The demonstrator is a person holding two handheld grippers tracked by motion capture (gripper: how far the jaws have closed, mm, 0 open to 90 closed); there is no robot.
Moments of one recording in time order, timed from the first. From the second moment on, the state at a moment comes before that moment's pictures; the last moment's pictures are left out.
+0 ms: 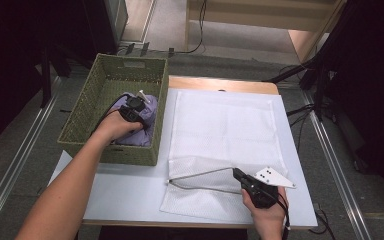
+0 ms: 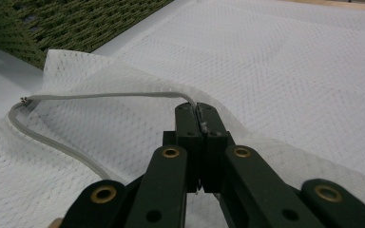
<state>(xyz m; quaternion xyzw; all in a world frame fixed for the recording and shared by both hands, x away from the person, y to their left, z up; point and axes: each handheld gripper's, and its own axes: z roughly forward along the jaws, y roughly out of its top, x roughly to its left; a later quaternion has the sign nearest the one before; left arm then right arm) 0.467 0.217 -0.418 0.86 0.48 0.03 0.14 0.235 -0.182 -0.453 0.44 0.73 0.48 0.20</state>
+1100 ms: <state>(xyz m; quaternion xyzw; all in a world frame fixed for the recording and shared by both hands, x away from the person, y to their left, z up) 0.423 0.263 -0.328 0.70 0.49 0.22 0.46 0.236 -0.184 -0.452 0.45 0.73 0.48 0.20</state>
